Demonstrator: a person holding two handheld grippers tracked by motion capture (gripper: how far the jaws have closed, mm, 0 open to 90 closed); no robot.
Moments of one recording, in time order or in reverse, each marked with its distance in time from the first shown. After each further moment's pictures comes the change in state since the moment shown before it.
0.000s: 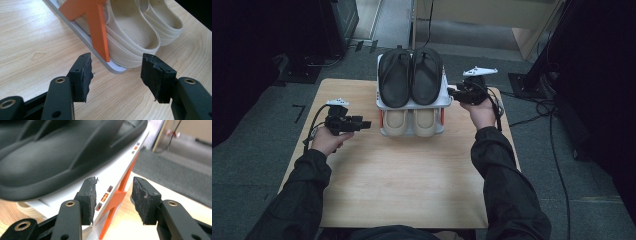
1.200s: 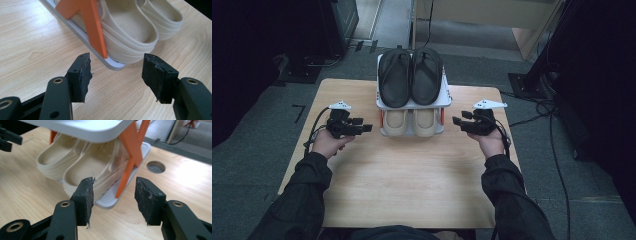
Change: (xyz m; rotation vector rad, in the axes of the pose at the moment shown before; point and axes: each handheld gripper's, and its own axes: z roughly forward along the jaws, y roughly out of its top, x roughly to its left) left arm -0.011 -0.007 0.000 0.001 0.025 0.058; right arm 0.006 -0.089 -0.025 0.003 0.098 0.029
